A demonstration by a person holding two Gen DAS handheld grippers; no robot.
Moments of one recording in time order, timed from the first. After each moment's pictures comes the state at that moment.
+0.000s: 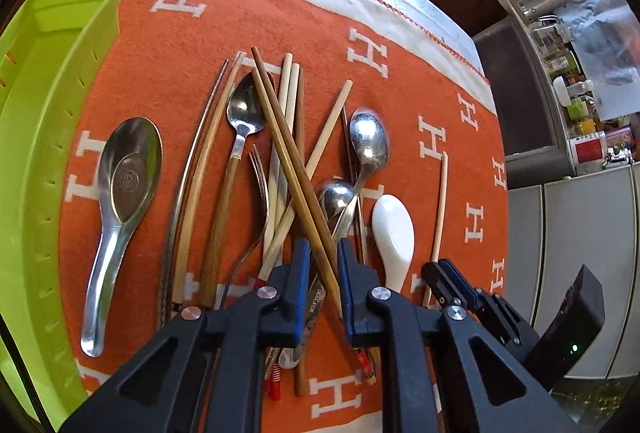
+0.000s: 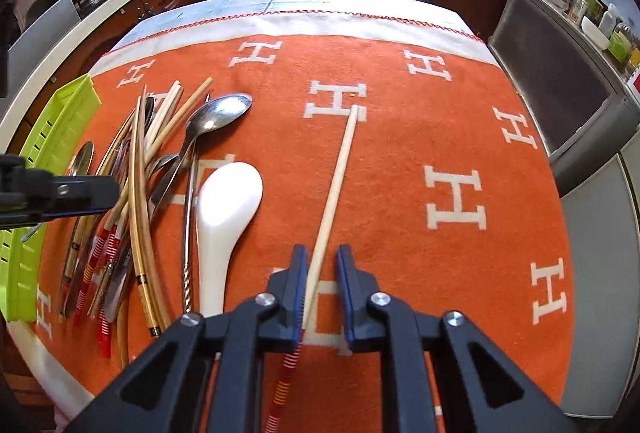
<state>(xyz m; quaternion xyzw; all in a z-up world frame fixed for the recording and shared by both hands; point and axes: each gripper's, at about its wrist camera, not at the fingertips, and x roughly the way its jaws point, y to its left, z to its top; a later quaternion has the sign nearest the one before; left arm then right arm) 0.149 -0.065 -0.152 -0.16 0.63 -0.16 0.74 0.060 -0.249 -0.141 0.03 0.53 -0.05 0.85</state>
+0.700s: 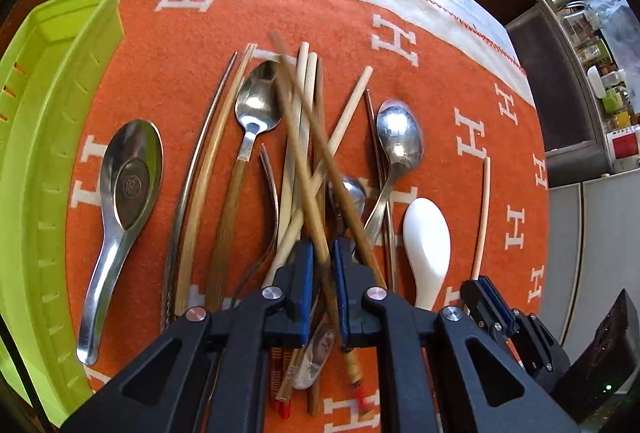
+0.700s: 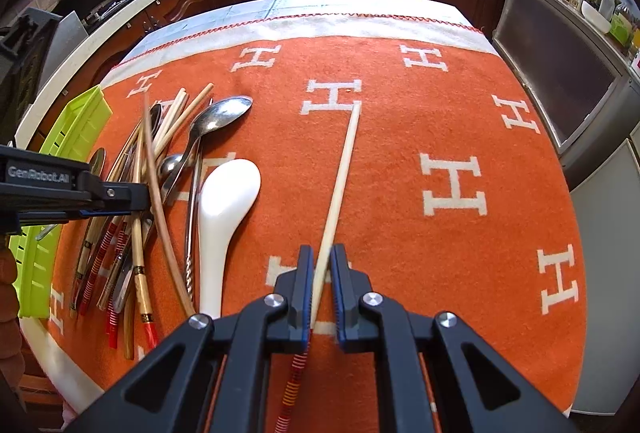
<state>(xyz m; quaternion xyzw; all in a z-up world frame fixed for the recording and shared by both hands) 0.154 -0.084 -0.165 -0.11 0.64 -0.11 0.75 0.053 -0.258 -0.143 0.05 0.52 -0.03 0.85</state>
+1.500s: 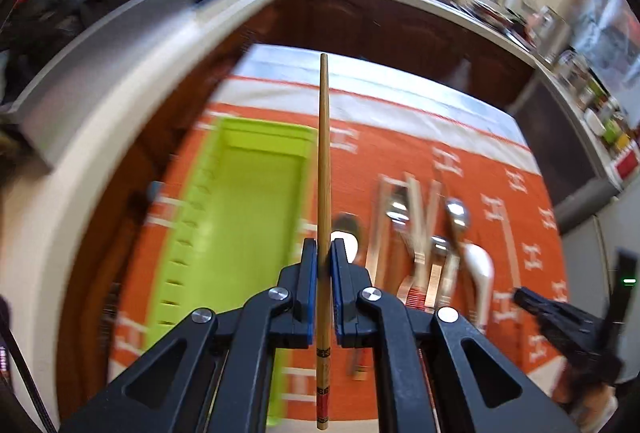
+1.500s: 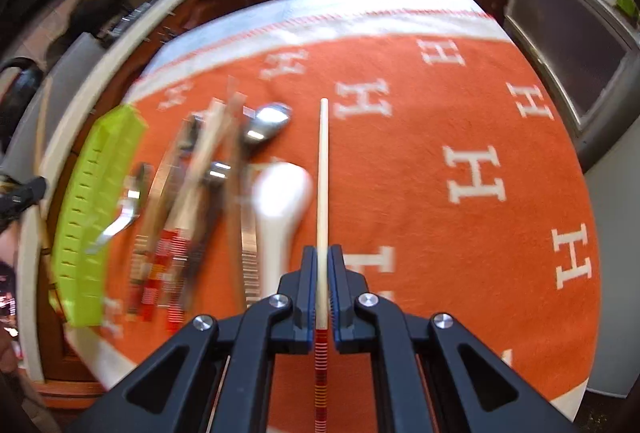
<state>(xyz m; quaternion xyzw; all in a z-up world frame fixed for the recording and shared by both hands) 0.092 0.065 -0.037 -0.05 0.48 -0.03 0.88 0.052 -0.235 -0.099 0.11 0.52 0.02 0.85</state>
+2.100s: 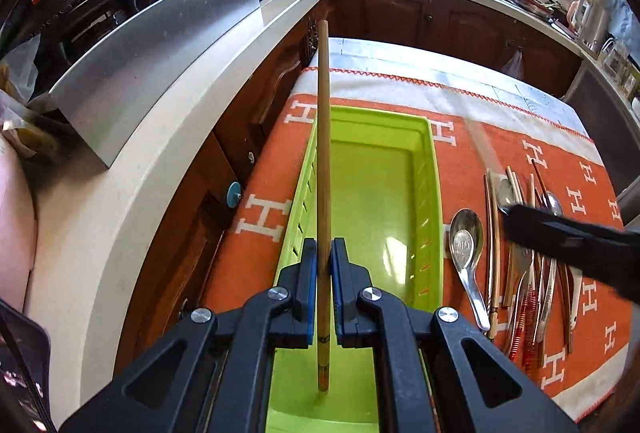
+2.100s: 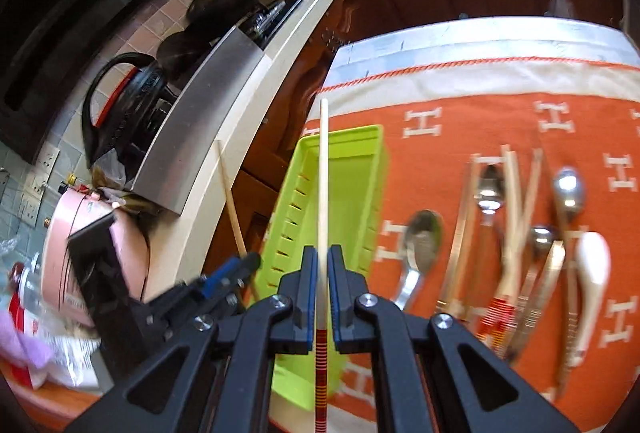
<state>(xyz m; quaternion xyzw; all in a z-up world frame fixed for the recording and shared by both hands) 0.110 0.125 -0.072 0.00 0.48 0.03 0.88 0.132 -0.040 -0.059 0.21 0.51 0.19 0.81</state>
